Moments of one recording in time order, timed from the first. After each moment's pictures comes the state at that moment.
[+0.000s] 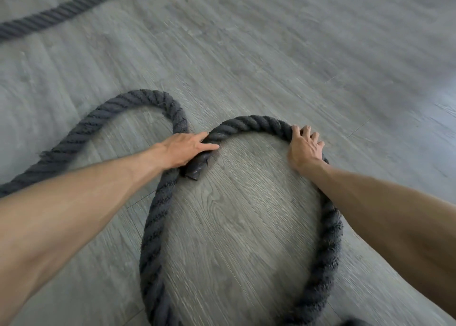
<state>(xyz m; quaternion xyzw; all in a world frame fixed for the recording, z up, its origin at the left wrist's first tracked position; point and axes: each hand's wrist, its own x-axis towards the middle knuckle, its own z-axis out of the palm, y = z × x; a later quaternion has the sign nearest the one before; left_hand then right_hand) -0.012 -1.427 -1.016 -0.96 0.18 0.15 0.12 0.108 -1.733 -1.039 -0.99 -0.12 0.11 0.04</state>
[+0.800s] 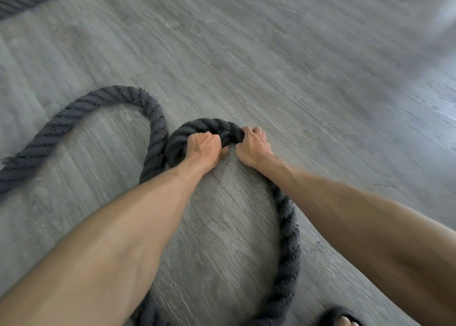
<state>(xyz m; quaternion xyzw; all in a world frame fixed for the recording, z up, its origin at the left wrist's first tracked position) 0.032 -1.538 -1.031 -0.99 -0.09 0.12 0.02 0.070 -1.671 -1.017 -0.95 -0.12 0.21 0.21</state>
